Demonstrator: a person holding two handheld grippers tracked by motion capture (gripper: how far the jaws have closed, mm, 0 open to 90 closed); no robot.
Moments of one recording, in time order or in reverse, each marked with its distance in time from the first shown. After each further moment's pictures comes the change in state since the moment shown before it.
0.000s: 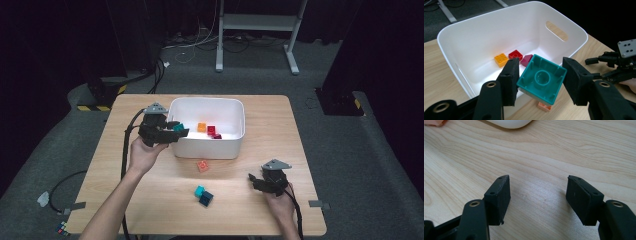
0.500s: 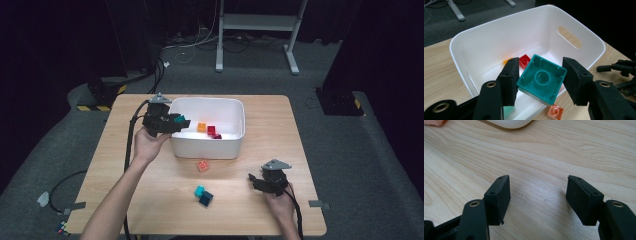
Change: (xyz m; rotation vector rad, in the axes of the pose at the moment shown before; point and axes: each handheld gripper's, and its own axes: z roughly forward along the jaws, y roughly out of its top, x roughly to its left) left arm 0.015 0.019 0.018 0.022 0.055 -0.029; right arm 0.000 0.000 0.000 0.000 0.000 0.000
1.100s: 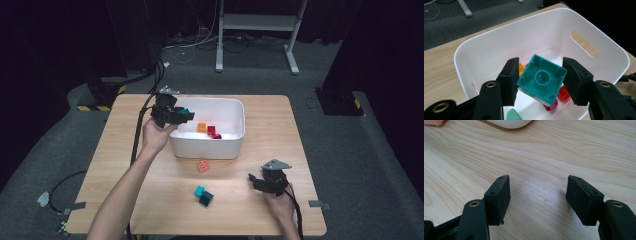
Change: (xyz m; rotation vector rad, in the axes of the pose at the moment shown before) left arm 0.008 0.020 0.029 0.040 0.051 -0.017; right arm 0.000 0.000 0.000 0.000 0.001 0.000
